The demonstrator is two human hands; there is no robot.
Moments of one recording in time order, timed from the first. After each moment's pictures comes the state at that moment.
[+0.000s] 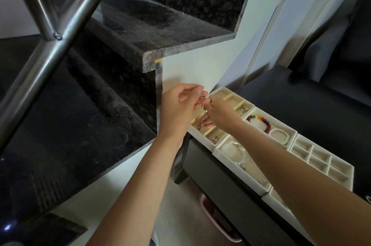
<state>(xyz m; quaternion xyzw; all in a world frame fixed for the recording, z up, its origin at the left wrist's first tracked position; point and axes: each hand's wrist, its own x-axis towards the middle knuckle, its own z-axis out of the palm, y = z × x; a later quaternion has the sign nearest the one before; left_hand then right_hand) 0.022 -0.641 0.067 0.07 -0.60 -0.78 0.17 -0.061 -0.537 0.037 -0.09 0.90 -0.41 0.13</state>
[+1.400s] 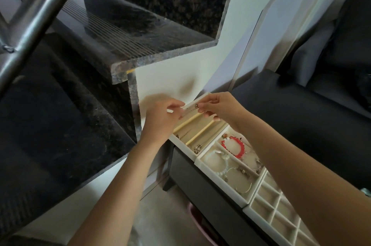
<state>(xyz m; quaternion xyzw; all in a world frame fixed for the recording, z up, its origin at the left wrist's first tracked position) -0.018 -0.646 0.039 0.06 -0.81 -0.57 0.16 -0.085 -0.487 0.073 -0.11 0.85 -0.49 0.16</state>
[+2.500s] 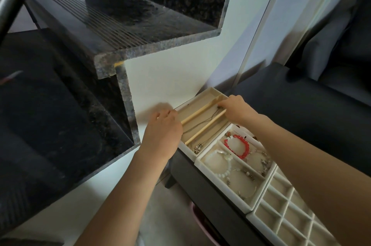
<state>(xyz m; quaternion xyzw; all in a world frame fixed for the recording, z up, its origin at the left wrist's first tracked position) -0.015 -0.635 0.012 -0.04 -1.00 -0.01 0.05 -0.148 -0.455 0.017 -0.17 0.98 -0.01 0.07</state>
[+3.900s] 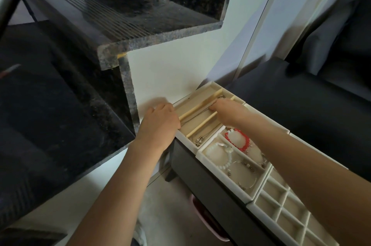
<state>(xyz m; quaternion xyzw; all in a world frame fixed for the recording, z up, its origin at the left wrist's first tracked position) -0.011 -0.646 0.019 -0.05 -1.00 -0.03 0.03 -0.132 -0.469 0.005 -0.24 0.97 0.05 0.09</state>
